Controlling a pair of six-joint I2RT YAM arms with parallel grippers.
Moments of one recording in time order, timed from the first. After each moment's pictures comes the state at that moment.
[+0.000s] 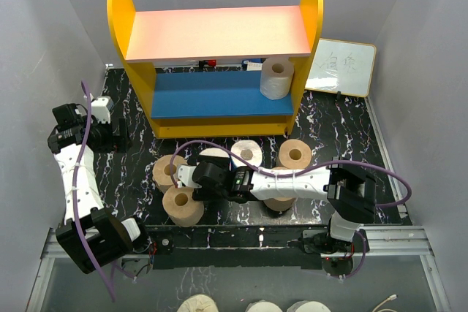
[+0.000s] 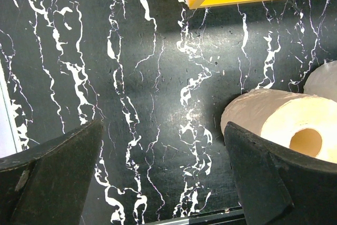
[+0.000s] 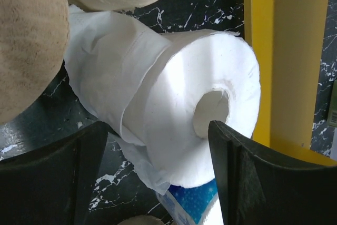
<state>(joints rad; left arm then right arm) 0.46 1.15 1.07 -0.89 0.44 0.41 1.27 1.70 1.16 -0.30 0.39 -0.43</state>
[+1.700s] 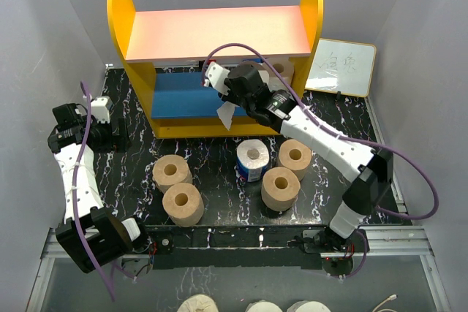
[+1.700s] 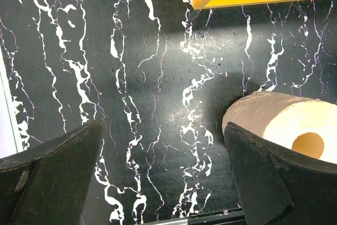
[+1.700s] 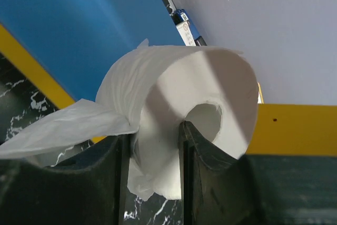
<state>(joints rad) 0.46 1.16 1.07 -0.88 0.42 0.39 0.83 1.63 1.66 -0.55 0.44 -0.64</state>
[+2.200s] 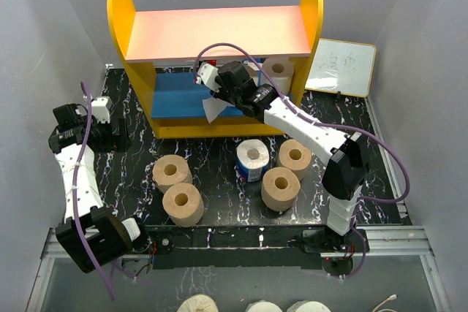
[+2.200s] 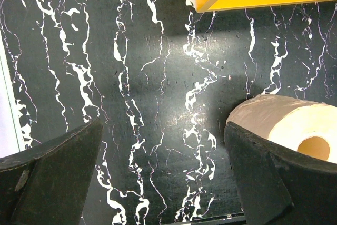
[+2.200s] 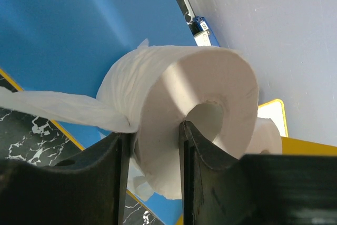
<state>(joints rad) 0.46 1.16 1.05 -0.85 0.42 0.39 0.77 1.85 1.78 -0.50 0.34 -0.64</state>
